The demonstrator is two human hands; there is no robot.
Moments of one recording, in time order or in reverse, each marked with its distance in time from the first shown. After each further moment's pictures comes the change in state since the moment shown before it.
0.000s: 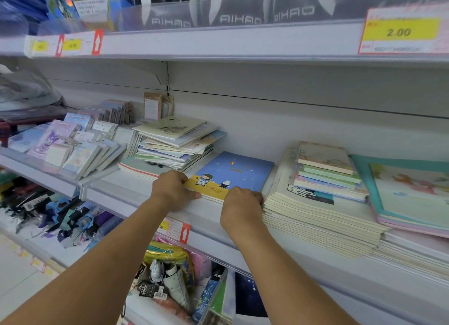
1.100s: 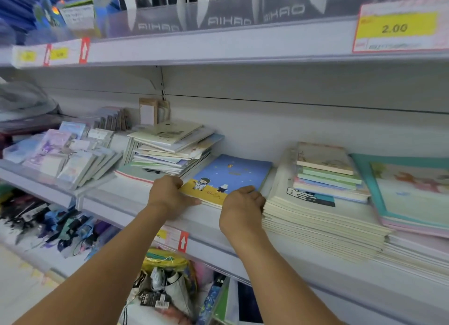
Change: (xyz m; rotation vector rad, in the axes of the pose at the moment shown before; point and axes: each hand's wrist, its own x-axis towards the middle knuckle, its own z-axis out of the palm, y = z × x) left_hand 0.004 -0.005 0.003 -0.114 0.066 0.008; right_hand 0.004 -0.001 0.001 0.233 -0.100 0.149
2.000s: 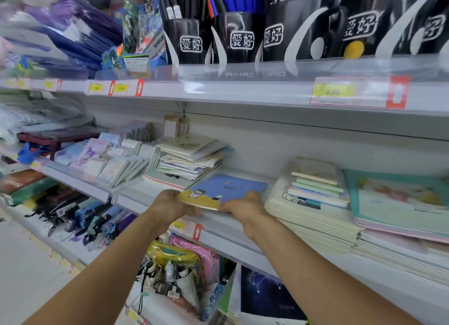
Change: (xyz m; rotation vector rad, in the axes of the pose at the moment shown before) left_hand -0.085 0.008 -0.055 -0.613 -0.190 -0.291; right_hand -0.034 0.013 -0.027 1.199 -0.183 0.085
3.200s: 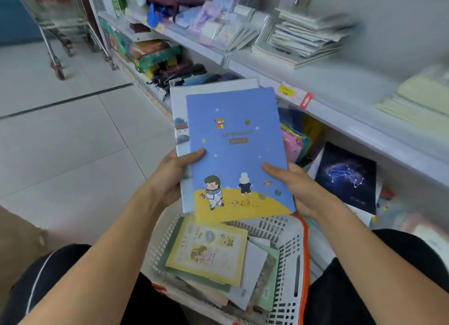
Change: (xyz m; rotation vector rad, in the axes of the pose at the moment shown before) left_hand -0.233 -0.208 -0.082 -0.800 0.110 -0.099; right_hand -0.142 0.167 0.050 0.179 -0.897 0.044
